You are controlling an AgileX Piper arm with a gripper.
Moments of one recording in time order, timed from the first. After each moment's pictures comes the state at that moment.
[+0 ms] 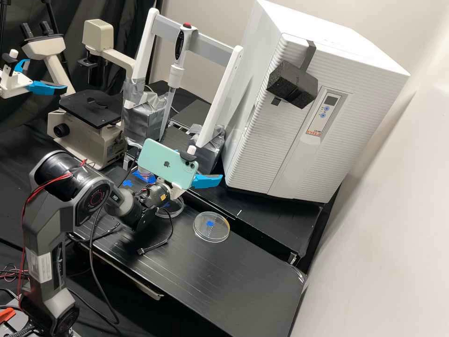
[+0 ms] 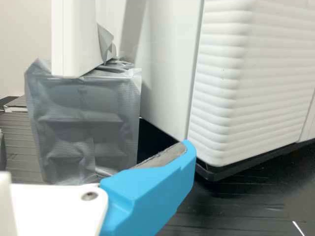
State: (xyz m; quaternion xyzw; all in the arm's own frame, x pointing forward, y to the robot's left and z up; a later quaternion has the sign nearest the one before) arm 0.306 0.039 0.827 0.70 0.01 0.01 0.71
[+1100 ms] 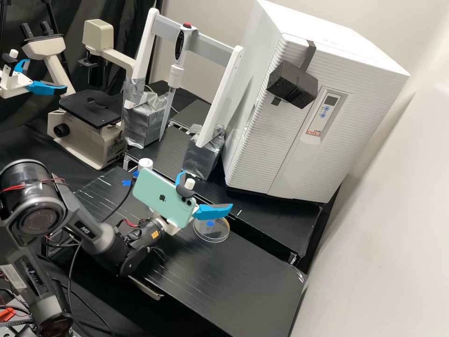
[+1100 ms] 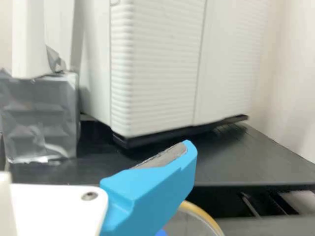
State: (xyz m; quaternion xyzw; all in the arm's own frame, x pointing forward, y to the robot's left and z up) arm 0.205 -0.015 0.866 0.70 -0.05 0.05 0.71
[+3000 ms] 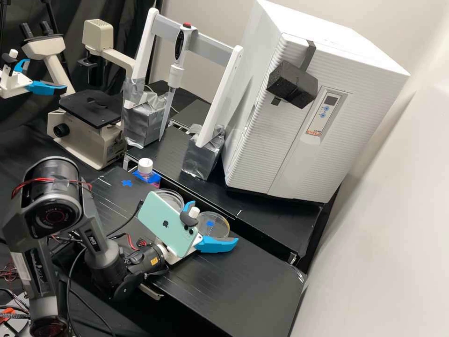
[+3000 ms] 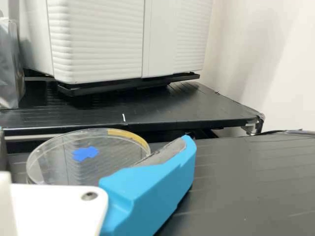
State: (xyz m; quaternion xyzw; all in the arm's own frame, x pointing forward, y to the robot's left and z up) arm 0.182 -0.057 0.864 0.70 -0.10 0.00 0.71
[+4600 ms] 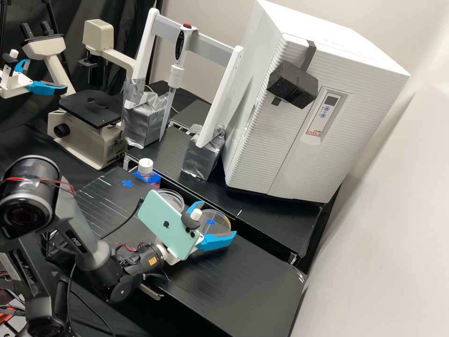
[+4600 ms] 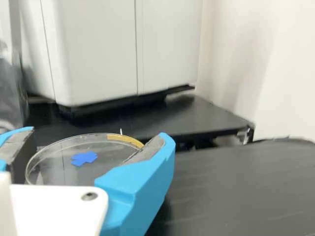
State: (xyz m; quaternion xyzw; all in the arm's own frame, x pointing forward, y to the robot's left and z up) arm 0.165 -0.044 0.884 0.72 -0.11 0.04 0.69
